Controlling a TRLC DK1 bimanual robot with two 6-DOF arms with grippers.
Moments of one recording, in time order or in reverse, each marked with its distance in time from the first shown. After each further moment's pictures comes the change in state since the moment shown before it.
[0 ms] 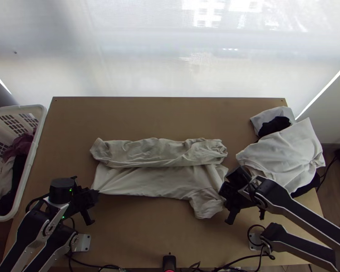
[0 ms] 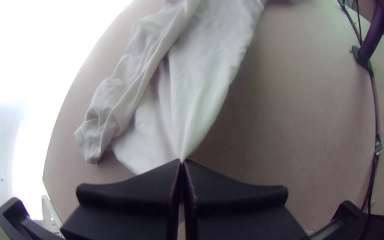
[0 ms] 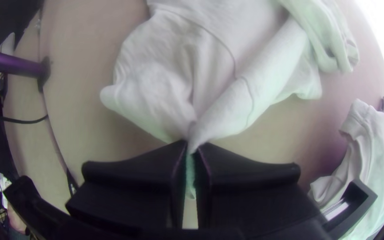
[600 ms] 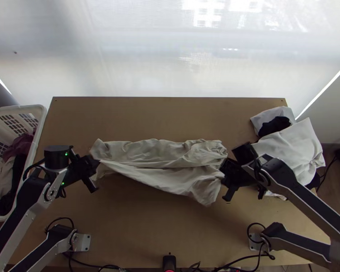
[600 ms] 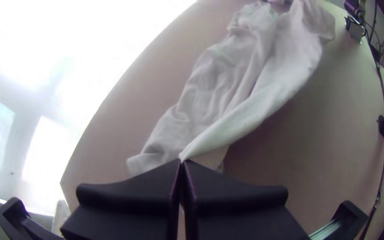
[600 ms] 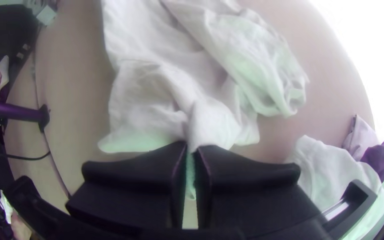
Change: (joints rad) left arm 0.142 0.408 0.305 0.202 0.070 -0.045; right arm -0.167 0.133 0.263 0.002 -0.037 -0.091
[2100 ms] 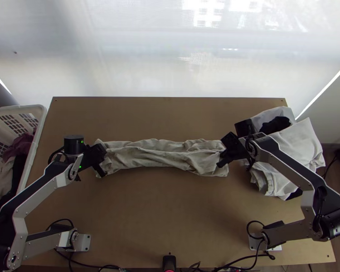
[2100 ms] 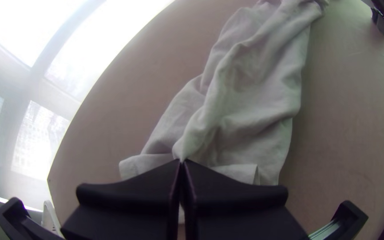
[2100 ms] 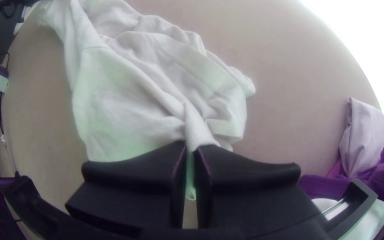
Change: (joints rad) left arm 0.066 0.409 -0.094 0.481 -0.017 0.029; right arm -0.247 0.372 0.080 0.357 -0.018 0.048
